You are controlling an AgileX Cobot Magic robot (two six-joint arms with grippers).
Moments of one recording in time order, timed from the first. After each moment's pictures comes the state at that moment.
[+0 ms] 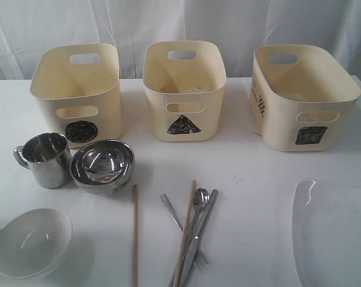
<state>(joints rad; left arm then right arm) 0.05 1.35 -0.67 -0.28 0.86 0.56 -0.02 0.01 -0.01 0.01 0.34 0.18</state>
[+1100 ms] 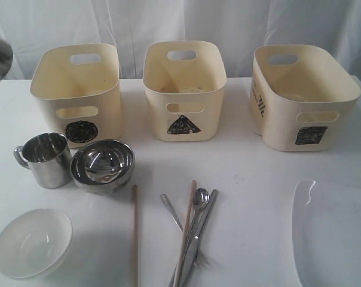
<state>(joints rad) 0.05 1.19 -1.17 -0.55 0.77 0.70 -0.02 0.01 -0.01 0.01 0.34 0.19</state>
